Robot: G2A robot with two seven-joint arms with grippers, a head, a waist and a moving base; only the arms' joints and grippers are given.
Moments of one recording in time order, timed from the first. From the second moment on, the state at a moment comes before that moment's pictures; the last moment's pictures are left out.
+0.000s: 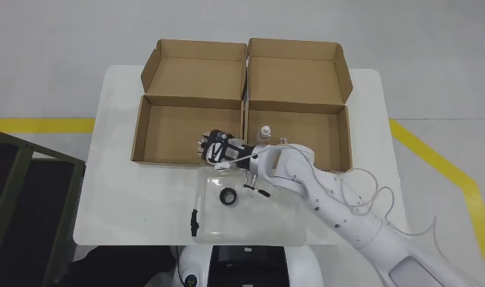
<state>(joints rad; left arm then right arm) -0.42 -0.34 -0.17 -1.17 3.07 0.50 0.07 -0.78 -1.30 0.66 -1.52 -1.17 -0.42 0.32</state>
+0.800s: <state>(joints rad) -0.42 -0.34 -0.17 -1.17 3.07 0.50 0.07 -0.60 -1.45 0.51 -1.21 -1.16 -0.38 0.36</state>
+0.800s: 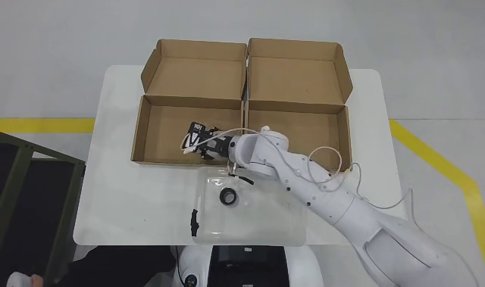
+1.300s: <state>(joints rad) -0.42 -0.34 -0.17 -1.17 3.07 0.50 0.07 -0.57 -1.51 0.51 -1.09 -1.18 -0.39 0.36</state>
